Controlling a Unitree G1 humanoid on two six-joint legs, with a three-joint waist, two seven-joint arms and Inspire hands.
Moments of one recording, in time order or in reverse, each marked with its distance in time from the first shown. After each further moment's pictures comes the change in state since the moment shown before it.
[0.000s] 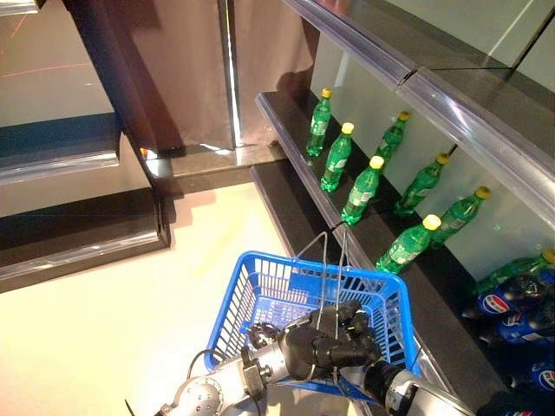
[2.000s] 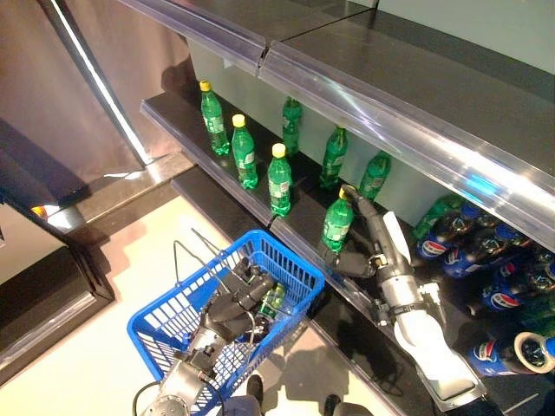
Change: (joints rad) left arm 0.213 -0.080 0.415 0.084 0.055 -0.346 0.092; right arm 0.417 -0.325 -0.614 -1.172 0.130 -0.309 -0.462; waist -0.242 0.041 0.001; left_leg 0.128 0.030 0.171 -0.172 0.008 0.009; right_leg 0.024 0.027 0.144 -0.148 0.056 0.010
